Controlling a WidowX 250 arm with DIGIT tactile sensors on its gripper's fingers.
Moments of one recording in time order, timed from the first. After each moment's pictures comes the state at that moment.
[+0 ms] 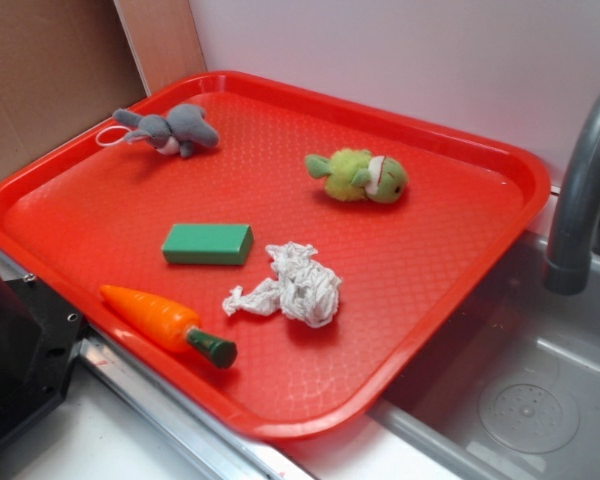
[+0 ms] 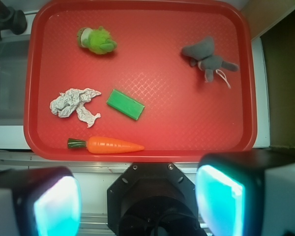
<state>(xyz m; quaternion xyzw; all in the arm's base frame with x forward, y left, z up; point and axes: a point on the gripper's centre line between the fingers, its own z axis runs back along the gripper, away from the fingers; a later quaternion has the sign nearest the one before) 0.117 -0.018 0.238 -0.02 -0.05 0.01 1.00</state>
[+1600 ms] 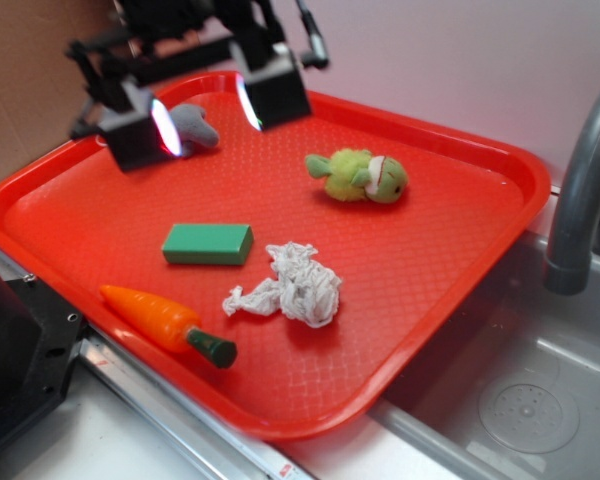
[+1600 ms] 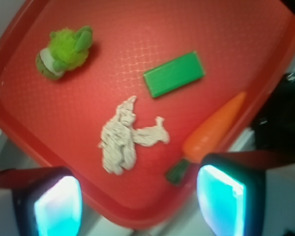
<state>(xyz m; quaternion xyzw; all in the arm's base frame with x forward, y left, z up) 0.179 -0.110 0.132 -0.08 -0.01 0.48 0.87</state>
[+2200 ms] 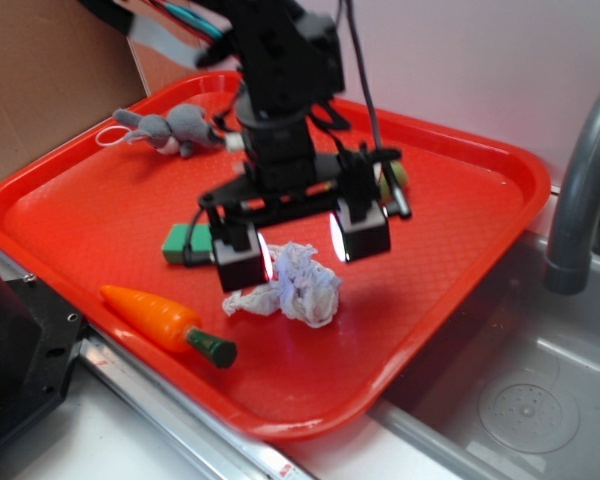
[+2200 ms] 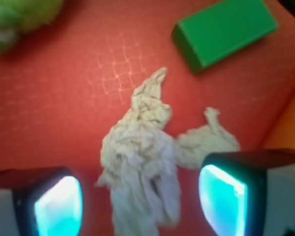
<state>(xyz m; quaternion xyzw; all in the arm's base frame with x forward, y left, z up) 0.200 -0.131 0.039 -0.01 0.00 0.51 0.86</state>
